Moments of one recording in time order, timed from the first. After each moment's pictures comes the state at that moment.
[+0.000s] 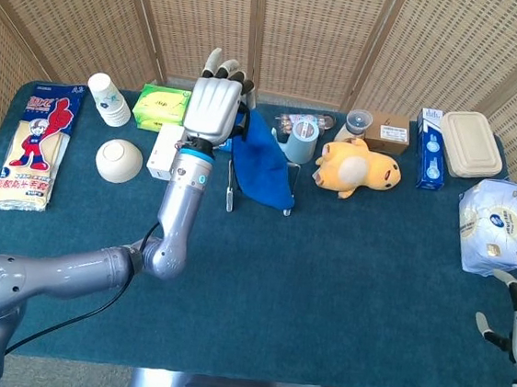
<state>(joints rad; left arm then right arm) -1.28 -1.70 -0.57 -1.16 0.70 1.14 0.58 0.05 -1.14 0.13 -1.58 -1.31 1.44 0.13</state>
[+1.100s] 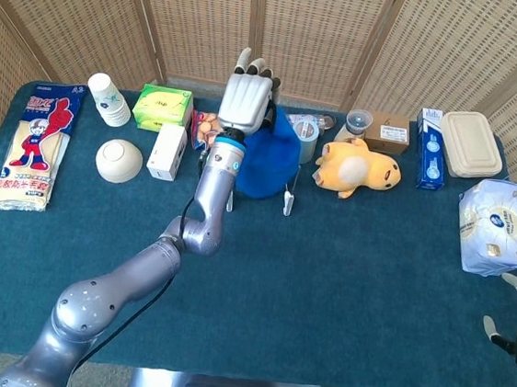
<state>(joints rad) -1.56 -2.02 -0.59 -0.36 0.80 0.83 0.29 0.03 -1.12 0.15 -1.61 -1.27 1.44 0.08</state>
